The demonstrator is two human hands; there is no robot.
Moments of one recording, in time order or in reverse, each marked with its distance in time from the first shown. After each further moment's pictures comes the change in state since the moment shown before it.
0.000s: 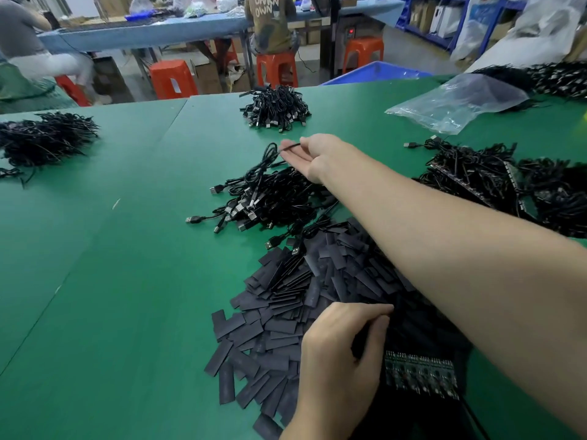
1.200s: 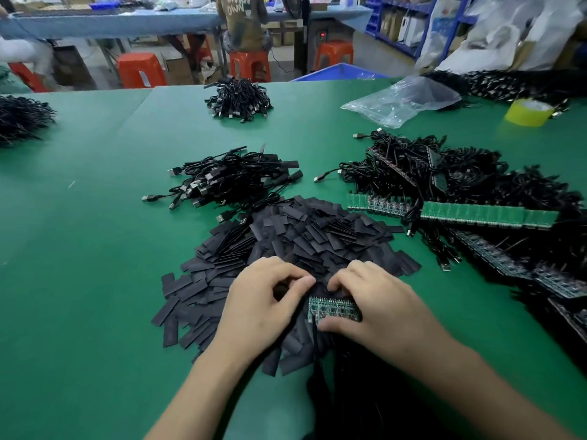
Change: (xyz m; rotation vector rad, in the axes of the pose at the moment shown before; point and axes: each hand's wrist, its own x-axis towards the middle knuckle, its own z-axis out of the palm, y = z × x) left_hand 0.004 0.008 -0.019 0.187 -0.204 -0.076; right_hand -0.214 0.063 -0.245 -2.037 -0.119 -0.646
